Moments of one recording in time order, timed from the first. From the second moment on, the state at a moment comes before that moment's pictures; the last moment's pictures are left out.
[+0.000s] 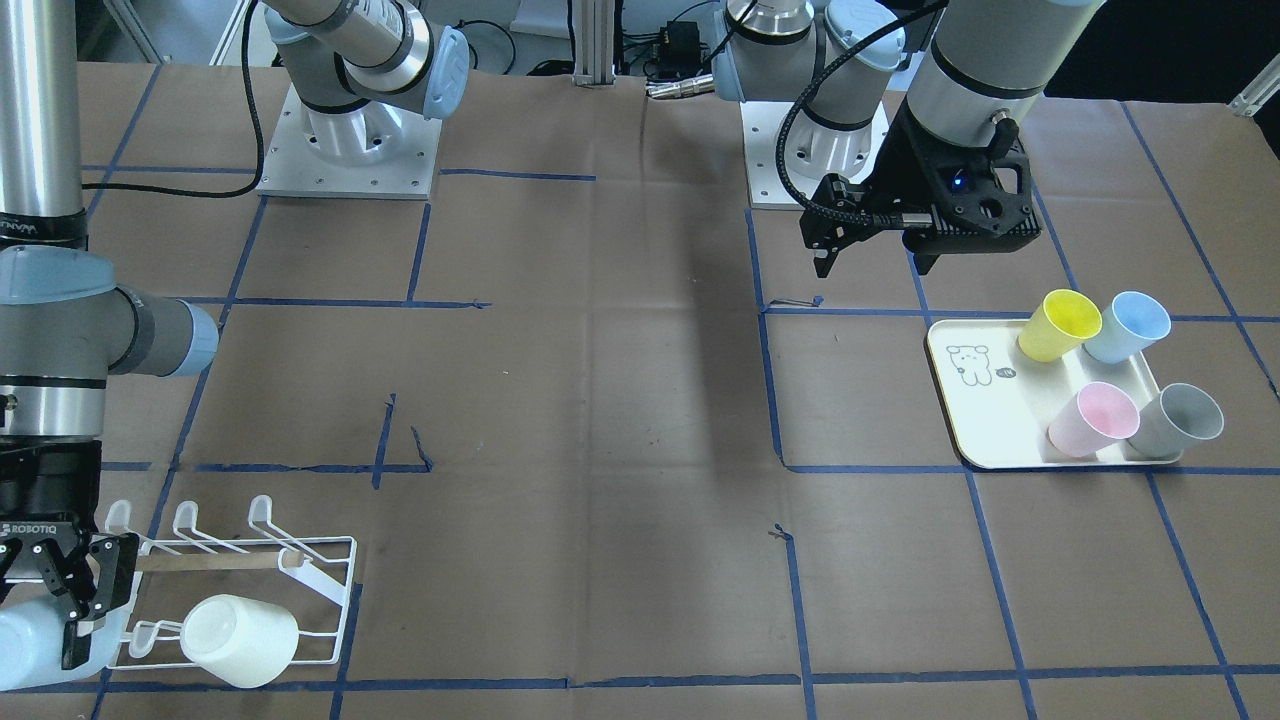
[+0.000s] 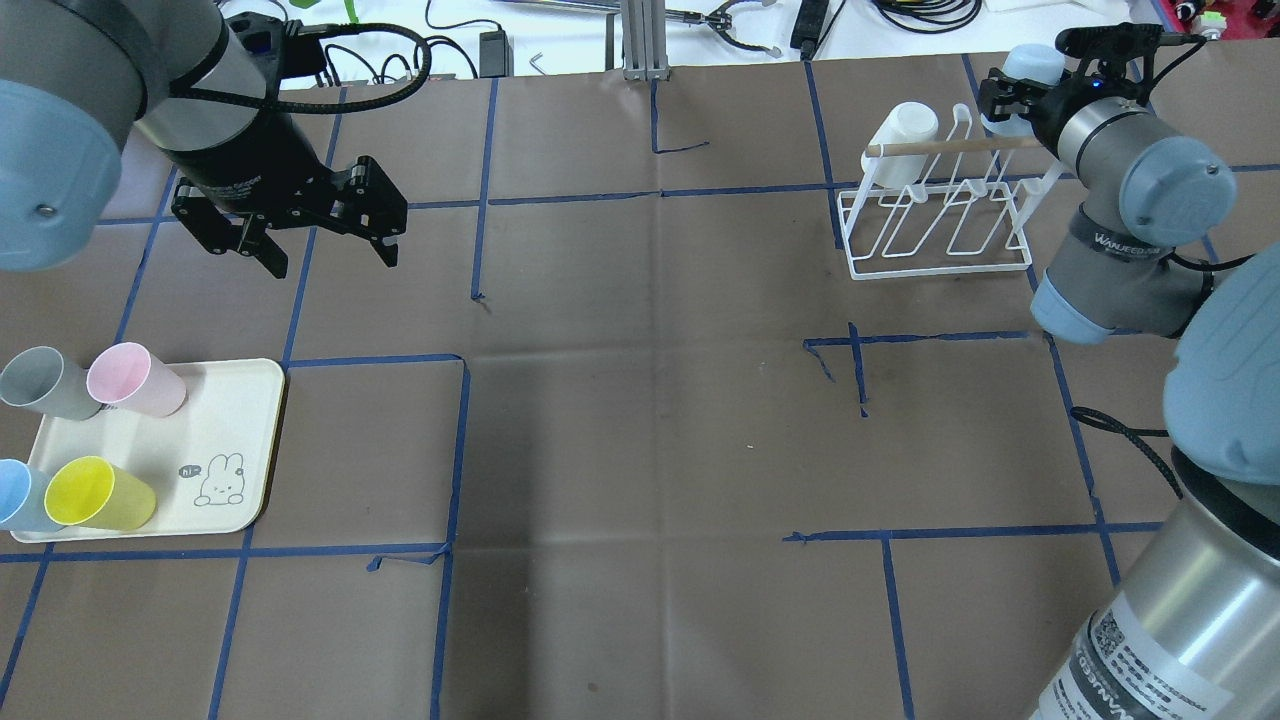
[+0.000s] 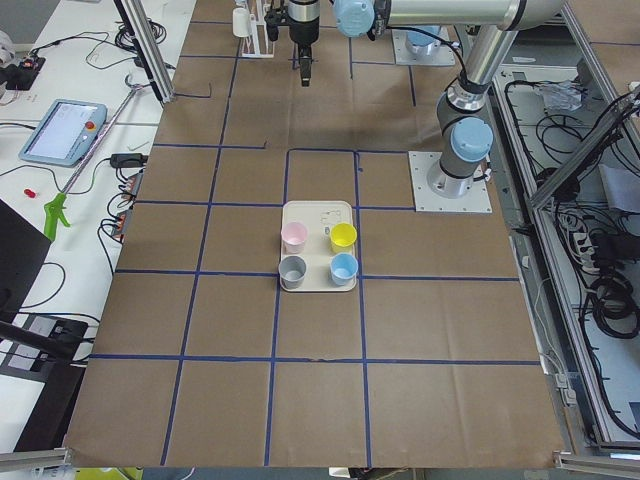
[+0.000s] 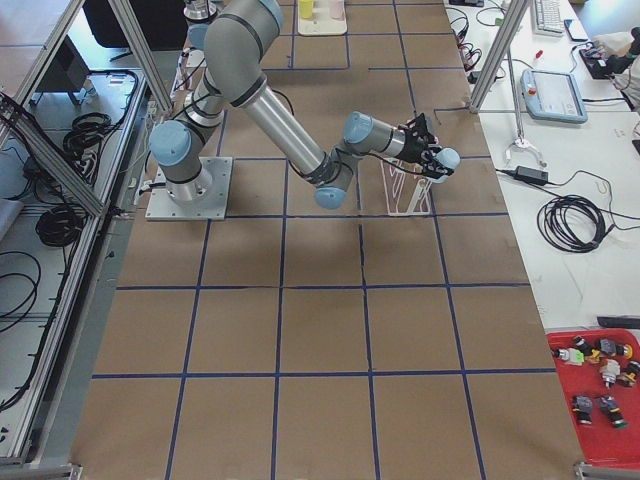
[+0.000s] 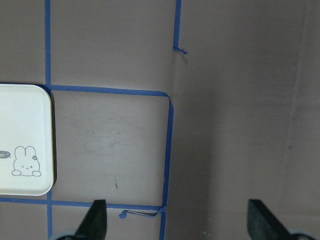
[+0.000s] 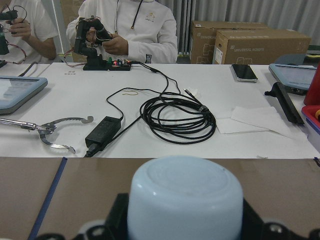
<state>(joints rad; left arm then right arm) -1.55 -1.56 -1.61 -1.55 1.56 -0.04 1.22 -0.97 1.85 -3.56 -1.27 -0.17</state>
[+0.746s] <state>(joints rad) -1.55 -1.56 -1.61 -1.55 1.56 -0.04 1.22 -1.03 1.85 -3.49 -1.27 -0.16</state>
